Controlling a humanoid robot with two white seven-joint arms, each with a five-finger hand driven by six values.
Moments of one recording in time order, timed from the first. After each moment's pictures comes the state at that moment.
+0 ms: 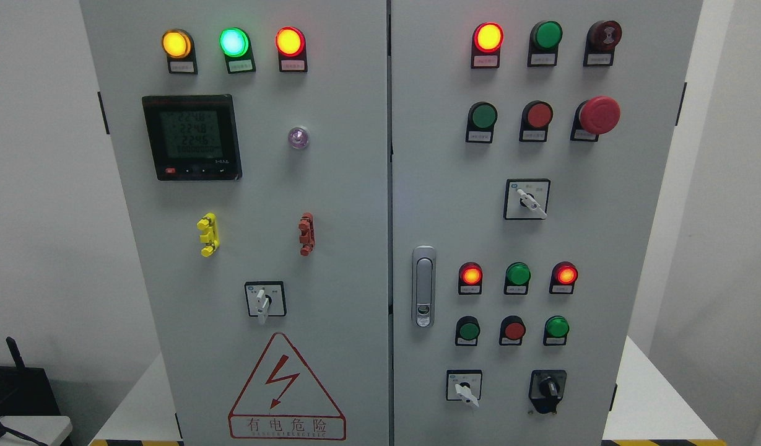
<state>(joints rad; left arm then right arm) 0.02 0.10 0.68 -1.59 0.07 -0.32 -0.31 0.08 0.12 0.06 -0.14 0.00 0.09 -0.04</state>
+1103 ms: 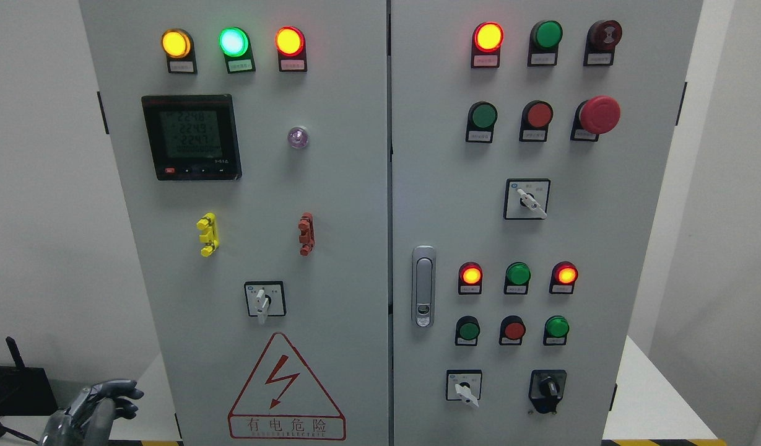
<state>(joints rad) -0.14 0.05 0.33 -1.80 0.02 -0.11 -0.17 0.08 0.12 0.06 -0.14 0.00 0.09 -0.04</state>
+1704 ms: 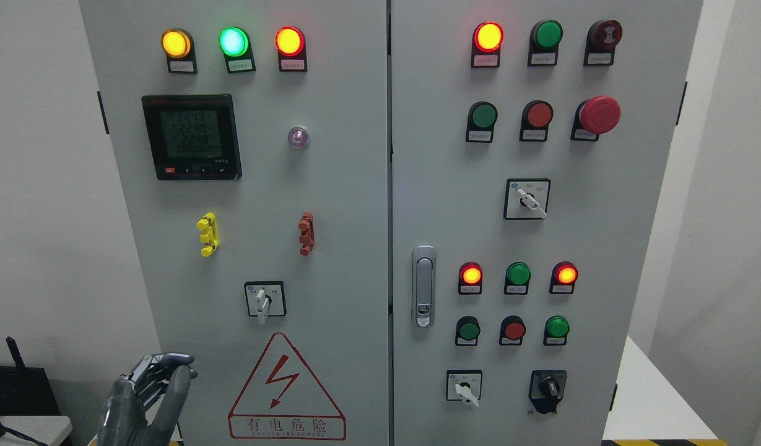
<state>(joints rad) -0.20 0.00 0.18 -1.85 -0.11 0.04 -0.01 0.08 0.12 0.06 -0.14 0.00 0.09 -0.04</state>
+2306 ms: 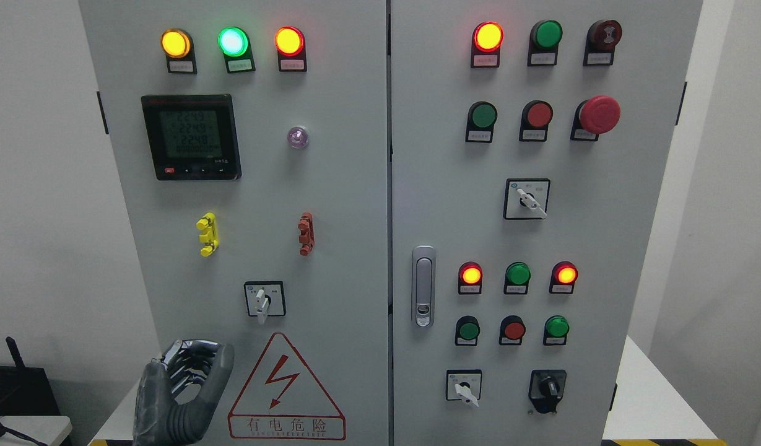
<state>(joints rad) -0.28 -0.05 0.07 -1.88 -0.21 0.23 0.19 0.08 0.12 0.06 -0.14 0.00 0.09 -0.04</state>
